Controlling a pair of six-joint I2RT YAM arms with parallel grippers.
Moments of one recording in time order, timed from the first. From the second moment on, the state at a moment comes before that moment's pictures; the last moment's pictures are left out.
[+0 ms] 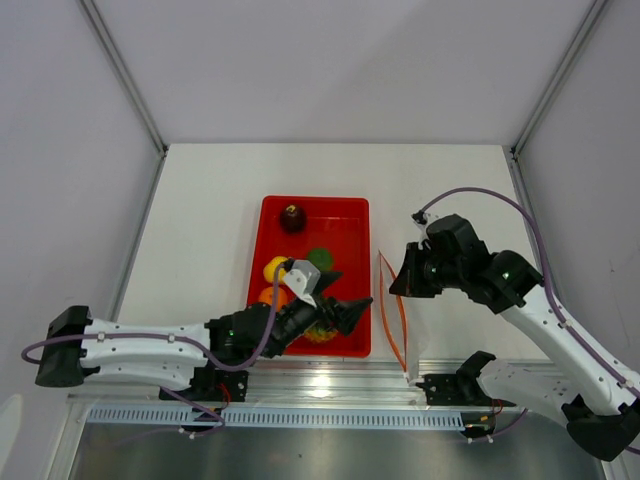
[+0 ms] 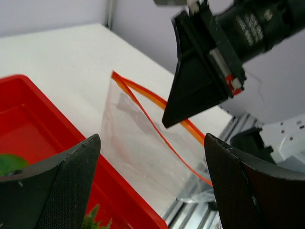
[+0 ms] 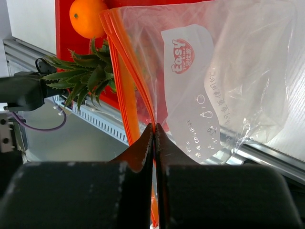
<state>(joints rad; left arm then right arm) -1.44 0.96 0.57 0.51 -0.59 -0.23 0.70 0.96 1.13 -0.98 -0.16 0.66</state>
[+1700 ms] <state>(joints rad) -1.31 1.32 0.94 -0.05 -0.31 -0.84 1.03 0.84 1.01 -1.07 0.21 0.92</state>
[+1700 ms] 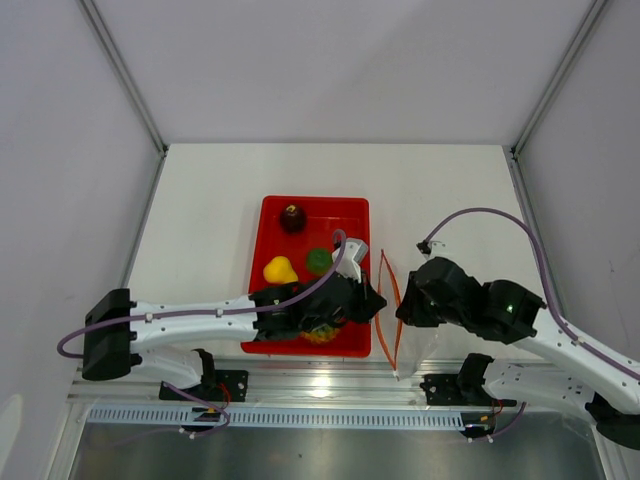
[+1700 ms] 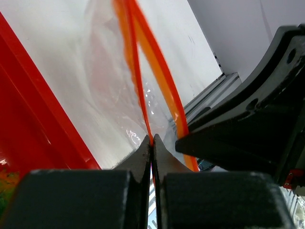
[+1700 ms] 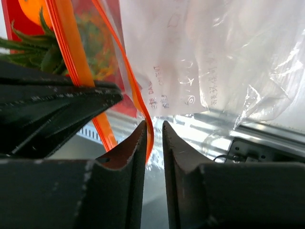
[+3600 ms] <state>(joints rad) -1.11 1.53 0.92 0.11 0.08 -0.68 0.78 0.88 1.13 -1.34 0.42 0.75</state>
